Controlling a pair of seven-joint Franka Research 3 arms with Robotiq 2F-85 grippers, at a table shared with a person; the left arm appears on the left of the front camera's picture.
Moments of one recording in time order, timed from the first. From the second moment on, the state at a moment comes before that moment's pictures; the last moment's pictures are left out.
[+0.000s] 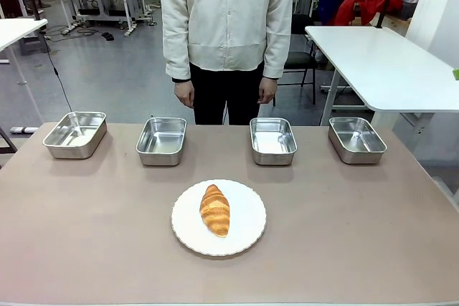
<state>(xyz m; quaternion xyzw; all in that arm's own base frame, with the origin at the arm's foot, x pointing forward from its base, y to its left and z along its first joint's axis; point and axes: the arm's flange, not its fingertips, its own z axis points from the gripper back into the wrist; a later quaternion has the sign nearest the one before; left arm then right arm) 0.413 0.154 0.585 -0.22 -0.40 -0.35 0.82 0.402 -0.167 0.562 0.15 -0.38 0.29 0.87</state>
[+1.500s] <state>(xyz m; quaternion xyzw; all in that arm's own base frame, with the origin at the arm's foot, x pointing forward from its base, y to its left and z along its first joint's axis) 0.413 0.154 0.585 -0.22 -0.40 -0.35 0.82 0.402 -0.167 0.562 0.15 -0.38 0.29 0.87</state>
